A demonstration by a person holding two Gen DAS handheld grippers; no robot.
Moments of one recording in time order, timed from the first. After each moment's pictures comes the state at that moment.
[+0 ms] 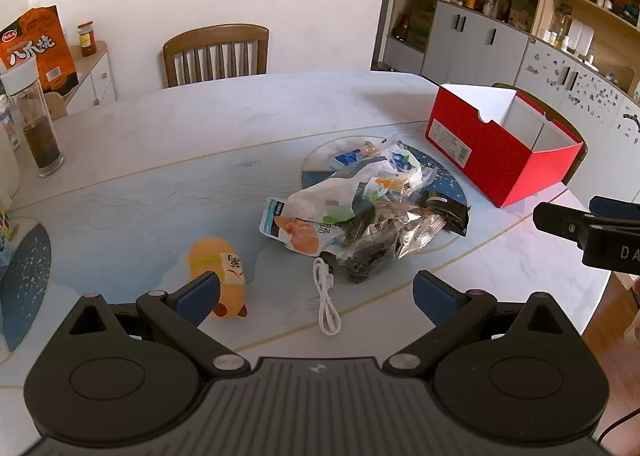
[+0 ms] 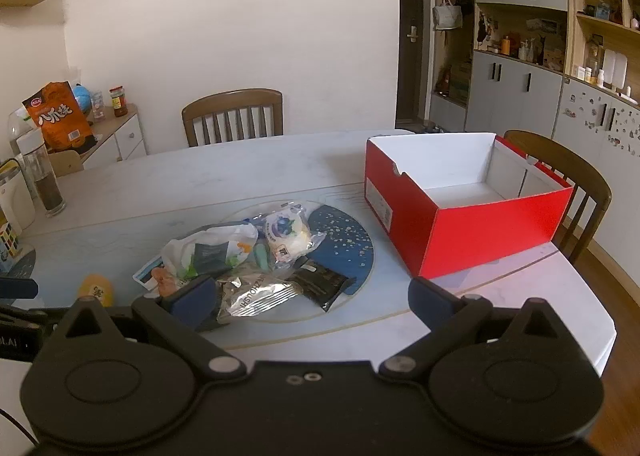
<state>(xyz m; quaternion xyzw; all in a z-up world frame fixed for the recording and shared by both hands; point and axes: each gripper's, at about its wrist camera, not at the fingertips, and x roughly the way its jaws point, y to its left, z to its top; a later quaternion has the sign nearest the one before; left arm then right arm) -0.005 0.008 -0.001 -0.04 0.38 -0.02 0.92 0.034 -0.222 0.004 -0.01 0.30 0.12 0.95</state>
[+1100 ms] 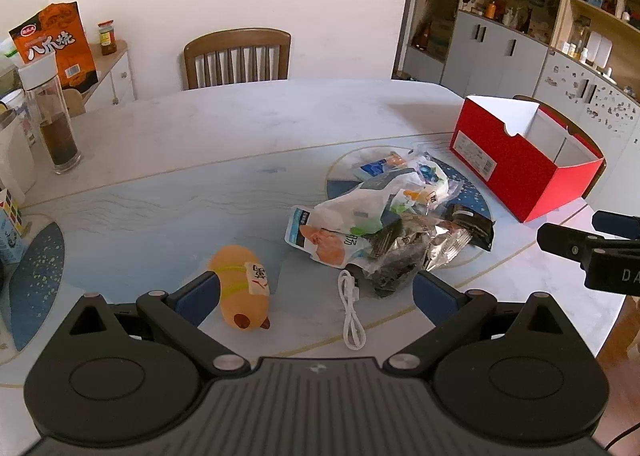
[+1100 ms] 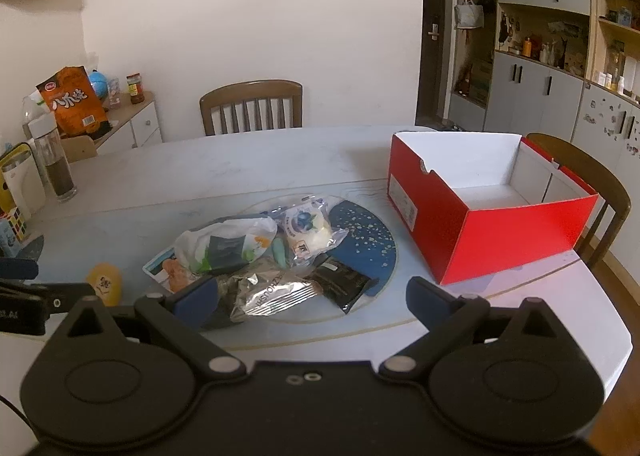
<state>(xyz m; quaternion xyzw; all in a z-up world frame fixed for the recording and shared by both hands) 0.004 0.022 -0.005 -0.05 0.37 0.01 0.93 0.048 -0.210 -0.006 -0.02 0.31 0.14 0.94</state>
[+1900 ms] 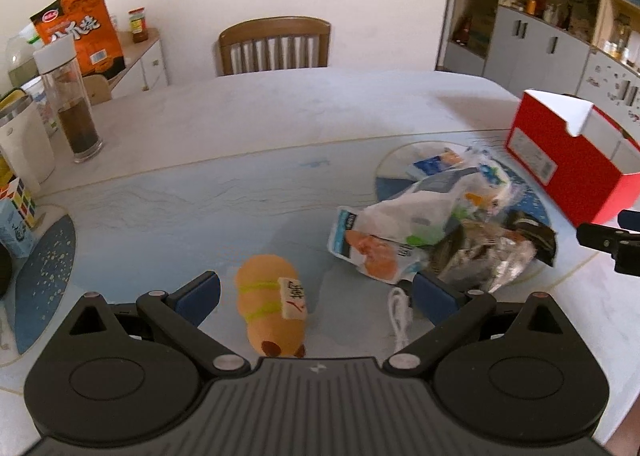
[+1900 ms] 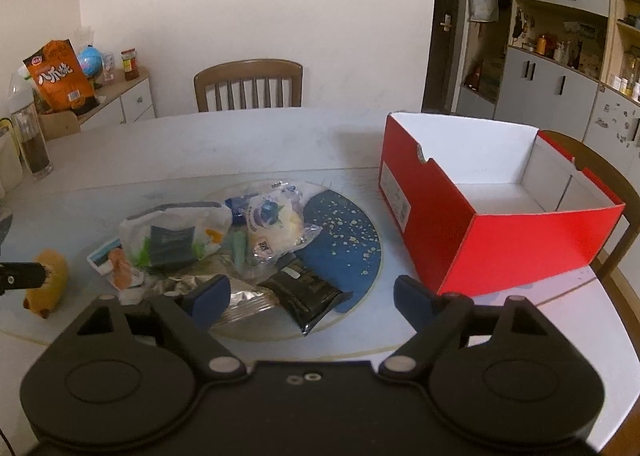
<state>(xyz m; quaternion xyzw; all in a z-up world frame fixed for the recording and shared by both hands) 0.044 0.036 -0.036 -0.04 0.38 0.08 0.92 0.112 -0.225 -0.043 -0.05 0.33 0.16 0.93</state>
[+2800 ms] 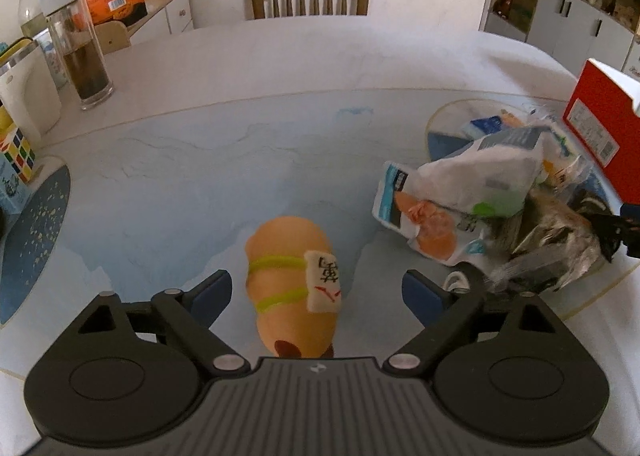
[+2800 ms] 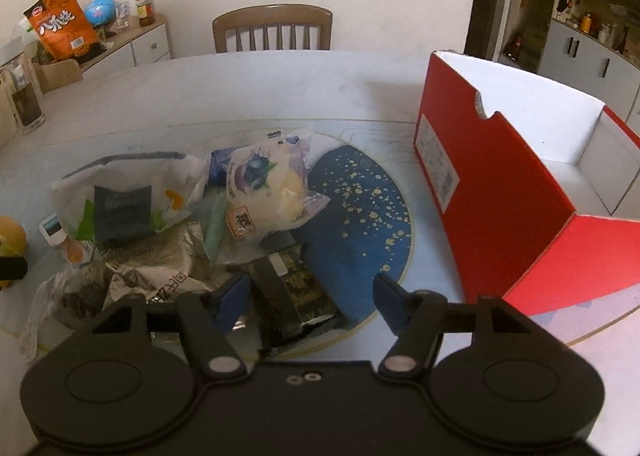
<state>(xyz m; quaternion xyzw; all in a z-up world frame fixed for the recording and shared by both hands) 0.074 0.049 -0.084 -0.06 0.44 0.13 0.89 0.177 -0.213 -0.092 -0.09 0.39 0.21 0.89</state>
